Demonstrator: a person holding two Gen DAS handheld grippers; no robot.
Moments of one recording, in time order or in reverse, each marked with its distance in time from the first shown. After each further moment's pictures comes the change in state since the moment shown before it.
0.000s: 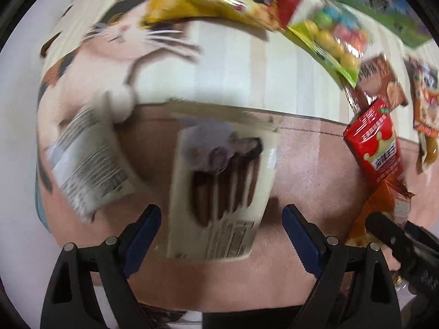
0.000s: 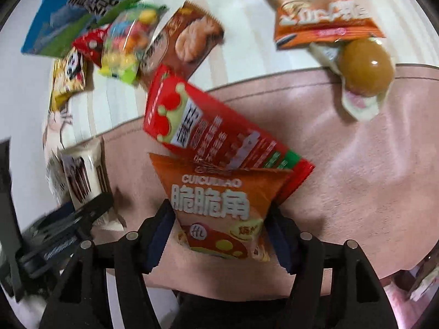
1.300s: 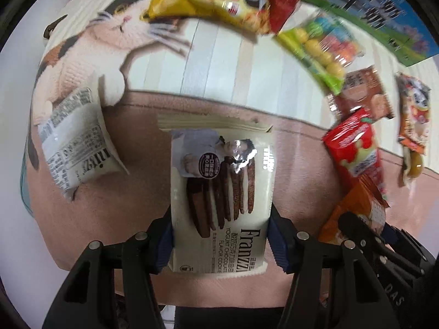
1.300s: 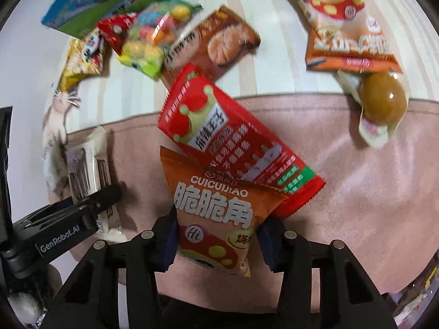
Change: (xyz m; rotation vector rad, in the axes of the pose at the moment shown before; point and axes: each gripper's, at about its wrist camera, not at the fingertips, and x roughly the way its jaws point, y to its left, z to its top) left arm -0.025 -0.003 -0.032 -0.123 -0.030 -0.080; right arm -0.017 0.022 -0.006 -0.132 -0.068 -0.036
